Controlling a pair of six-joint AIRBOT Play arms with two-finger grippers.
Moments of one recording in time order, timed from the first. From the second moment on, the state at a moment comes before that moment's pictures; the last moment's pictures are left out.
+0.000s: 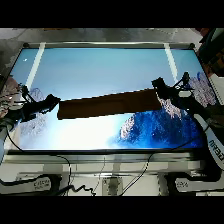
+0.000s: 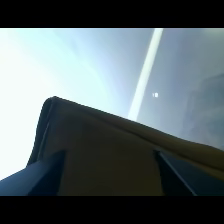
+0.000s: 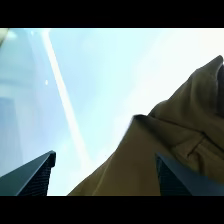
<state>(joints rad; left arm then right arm) 0.33 -1.44 0.86 0.35 -0.66 -0.89 -0.02 -1.51 1.05 -0.45 0.31 1.33</state>
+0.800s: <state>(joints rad) 0.35 -1.51 0.86 0.67 -0.86 -0.99 -0.05 -1.53 1.08 -0.71 0.77 1.31</state>
